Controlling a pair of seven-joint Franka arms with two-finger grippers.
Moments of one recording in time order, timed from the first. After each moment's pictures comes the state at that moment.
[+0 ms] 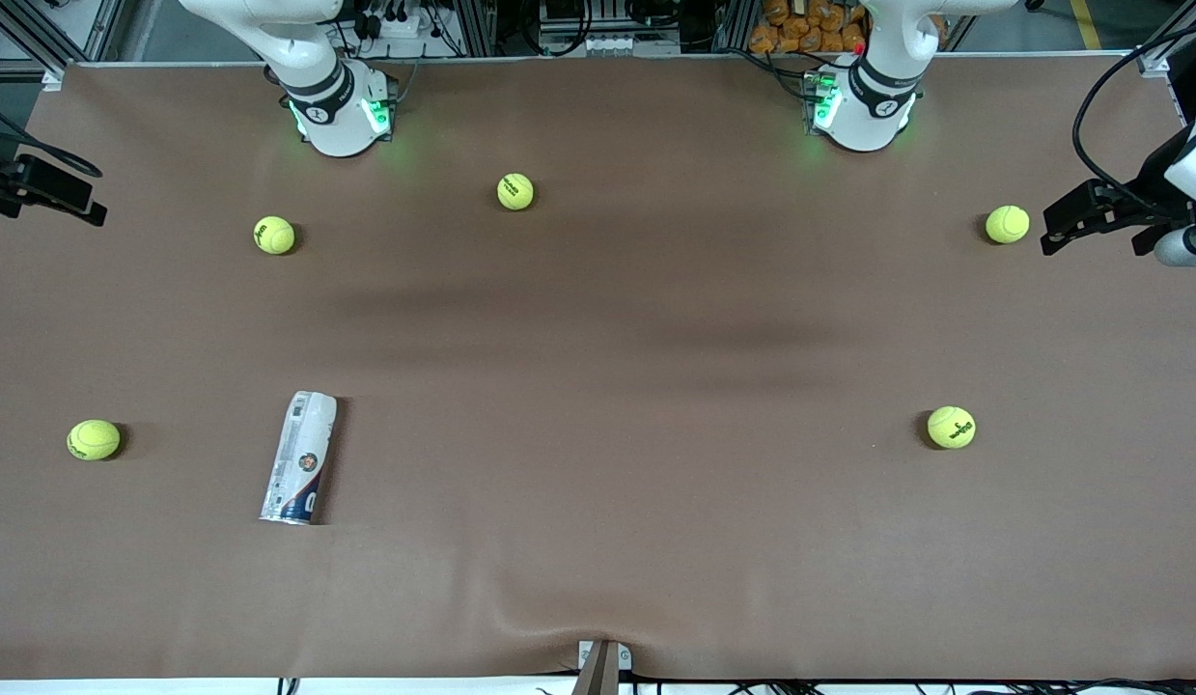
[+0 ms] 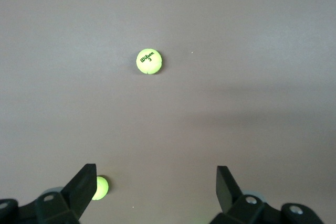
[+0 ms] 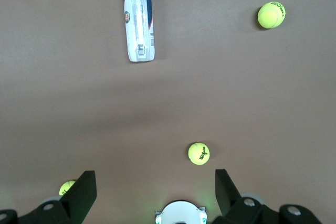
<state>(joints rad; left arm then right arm) -0.07 -0.04 0.03 -1.60 0.02 1.56 -0.02 -0.06 0.01 -0.01 -1.44 0.03 1.33 0.07</state>
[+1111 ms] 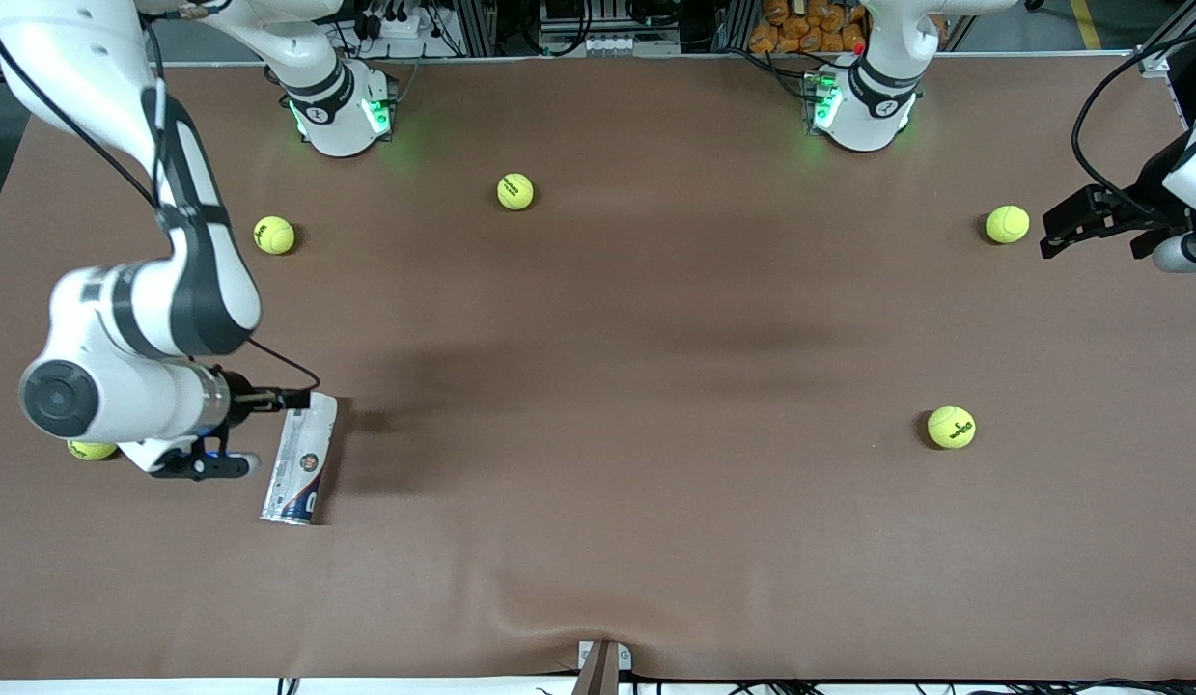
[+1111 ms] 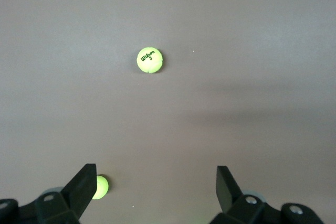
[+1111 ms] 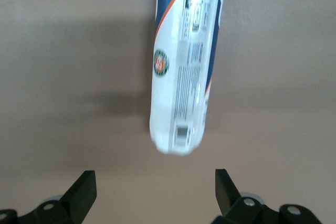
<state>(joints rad) -0.07 -0.03 0.03 -1.60 0.02 1.56 -0.02 0.07 0.57 0.00 -1.51 0.03 1.85 0.07</state>
